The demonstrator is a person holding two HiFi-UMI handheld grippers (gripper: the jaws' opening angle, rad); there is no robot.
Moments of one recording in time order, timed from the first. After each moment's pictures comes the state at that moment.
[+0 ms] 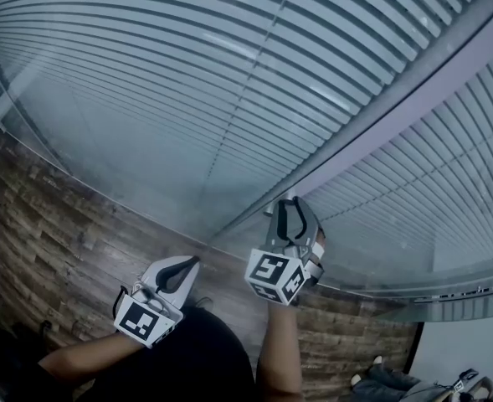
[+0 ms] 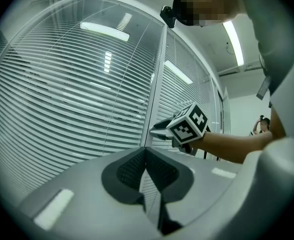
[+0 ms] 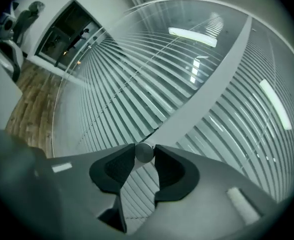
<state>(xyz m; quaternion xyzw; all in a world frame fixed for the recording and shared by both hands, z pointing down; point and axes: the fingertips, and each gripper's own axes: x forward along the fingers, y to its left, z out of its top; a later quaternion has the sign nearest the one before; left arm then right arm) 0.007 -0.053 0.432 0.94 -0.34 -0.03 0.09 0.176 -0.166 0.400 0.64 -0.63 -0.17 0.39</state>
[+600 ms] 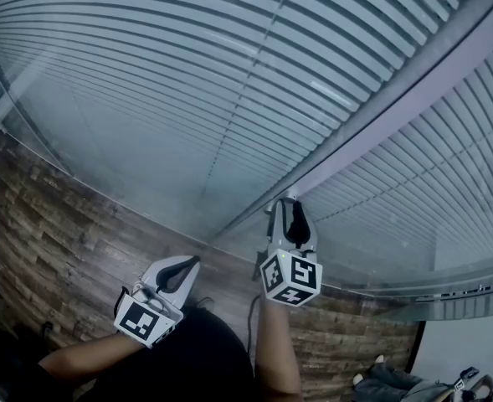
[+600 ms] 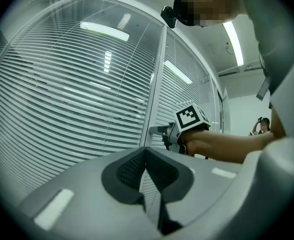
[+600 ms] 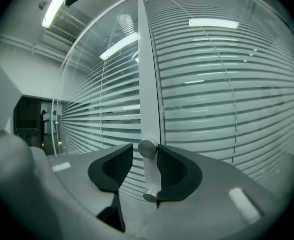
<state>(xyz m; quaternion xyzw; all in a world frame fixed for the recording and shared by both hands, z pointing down) 0.004 -0.052 0.432 0.94 -0.34 -0.03 0.09 0.184 -0.159 0.401 0.70 -0.71 0.08 0.03</state>
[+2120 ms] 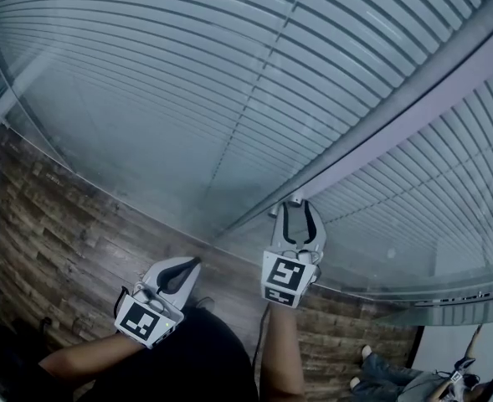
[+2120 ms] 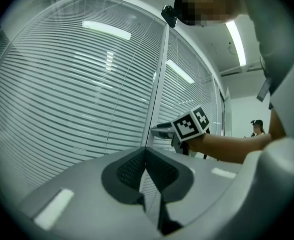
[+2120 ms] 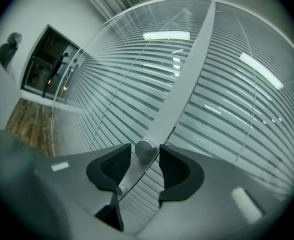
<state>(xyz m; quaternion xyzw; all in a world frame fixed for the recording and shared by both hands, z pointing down) 0.003 -0.052 0.438 0.93 -0.35 -0.02 0.09 0.181 -0.164 0.399 0.68 -0.68 -0.10 0.26</state>
